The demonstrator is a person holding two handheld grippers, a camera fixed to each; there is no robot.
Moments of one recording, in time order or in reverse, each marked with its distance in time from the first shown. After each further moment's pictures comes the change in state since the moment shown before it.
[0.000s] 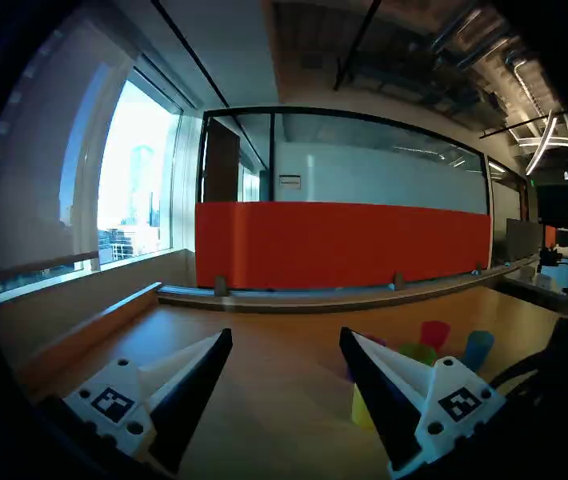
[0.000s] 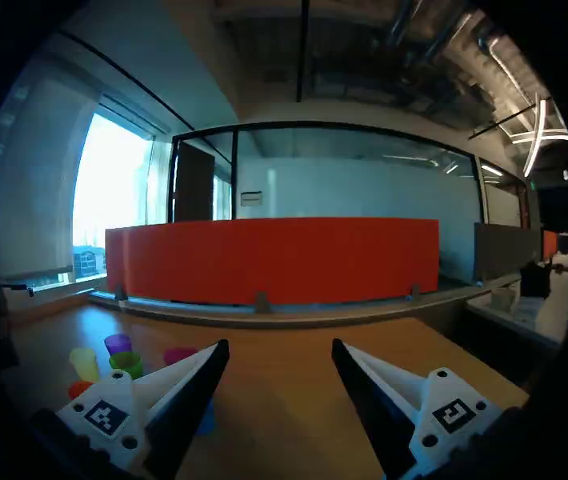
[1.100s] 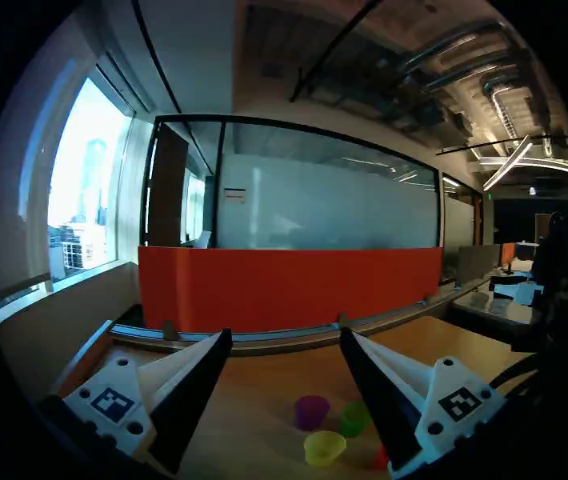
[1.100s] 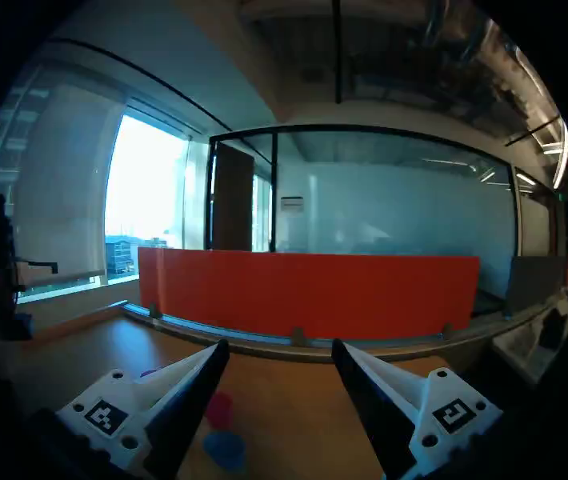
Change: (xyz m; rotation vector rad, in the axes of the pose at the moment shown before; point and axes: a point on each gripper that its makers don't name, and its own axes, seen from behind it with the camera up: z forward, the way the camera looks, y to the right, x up) left arm 0.132 0.051 0.014 -0.289 0.022 -0.027; right arm 0.118 -0.046 0.026 0.207 -0.022 -0.051
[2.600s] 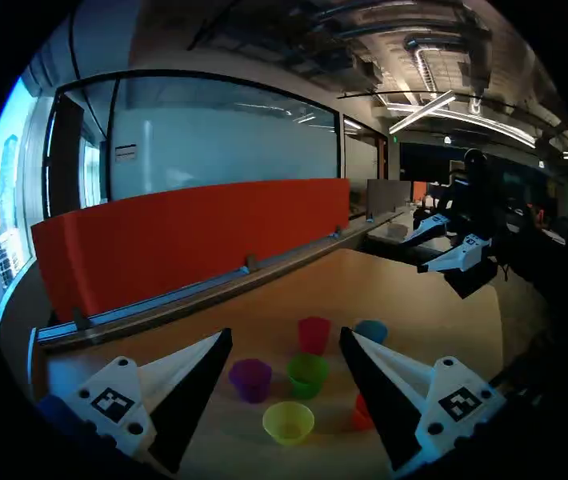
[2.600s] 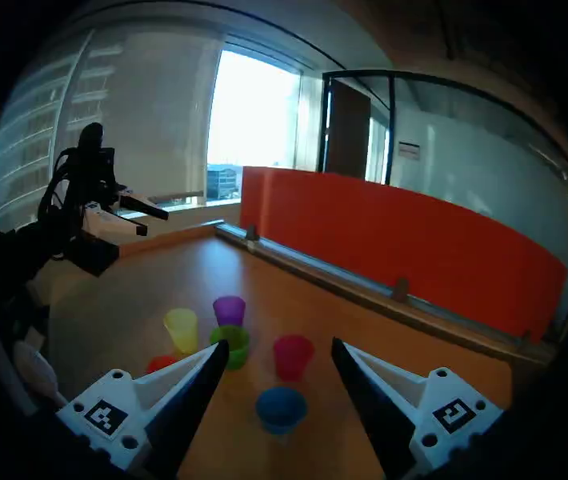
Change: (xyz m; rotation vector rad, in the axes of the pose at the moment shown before) left arm -0.095 0.063 0.053 -0.467 -0.245 0.135; right arm -0.100 -0.086 0.028 0.458 -0.302 -0.158
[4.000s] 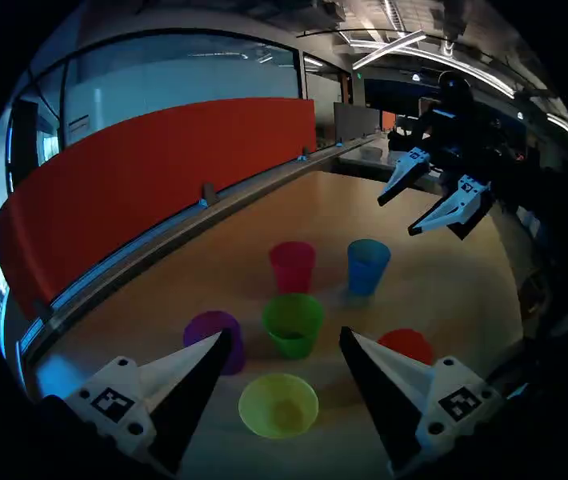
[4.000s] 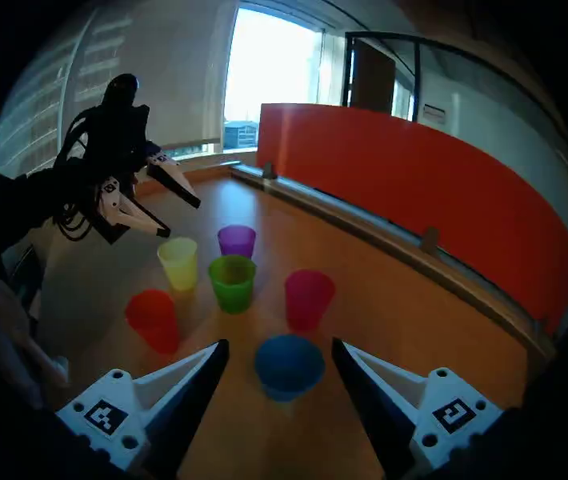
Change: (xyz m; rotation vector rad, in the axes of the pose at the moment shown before) left arm -0.115 0.027 0.090 -0.127 -0.268 0.122; right arm -0.101 -0.002 0.049 0.075 -0.190 -0.042
